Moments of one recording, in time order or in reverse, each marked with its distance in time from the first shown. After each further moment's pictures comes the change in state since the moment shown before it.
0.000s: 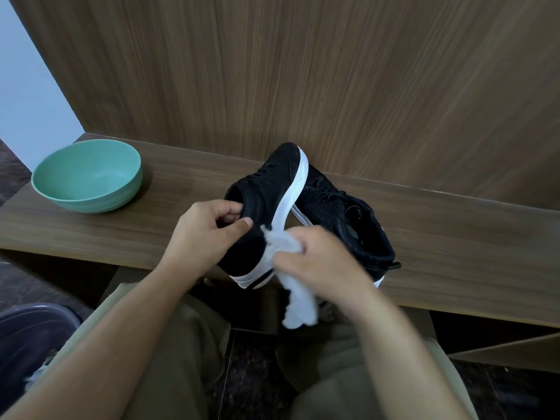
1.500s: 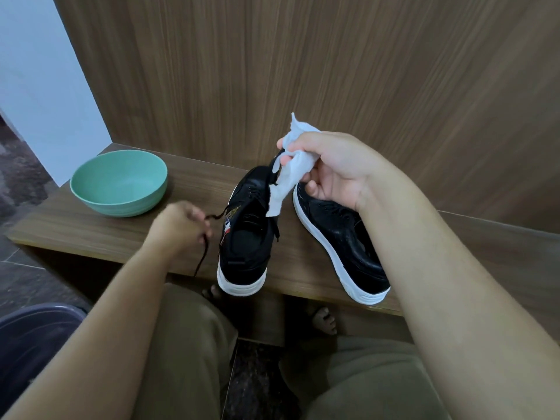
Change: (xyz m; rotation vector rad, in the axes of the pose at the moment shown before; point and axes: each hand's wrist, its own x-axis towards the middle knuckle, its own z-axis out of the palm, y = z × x) left_hand 0.033 -0.037 -0.050 0.075 0.023 -0.330; right_hand 0.058 -0.087 -0.064 0.523 -0.035 0.162
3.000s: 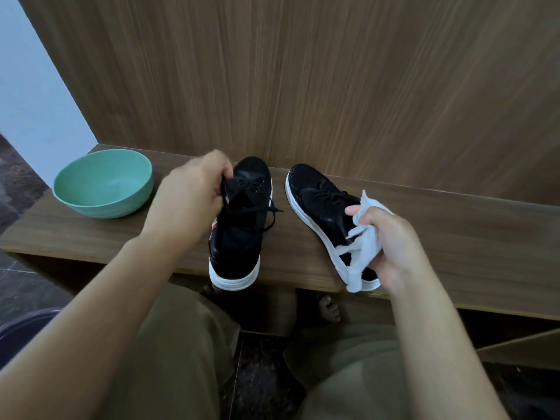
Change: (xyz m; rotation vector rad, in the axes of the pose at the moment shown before) left_hand -0.034 0.054 0.008 0.426 0.247 0.758; right_hand -0.047 0.116 -0.050 0.301 0.447 0.133
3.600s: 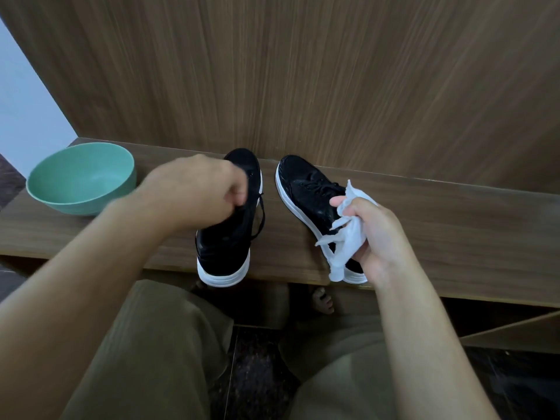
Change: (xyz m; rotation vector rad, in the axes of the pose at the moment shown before) left_hand 0.026 0.032 -0.015 0.307 -0.585 0.051; right_hand 0.006 0.007 0.007 0.036 -0.028 -0.004
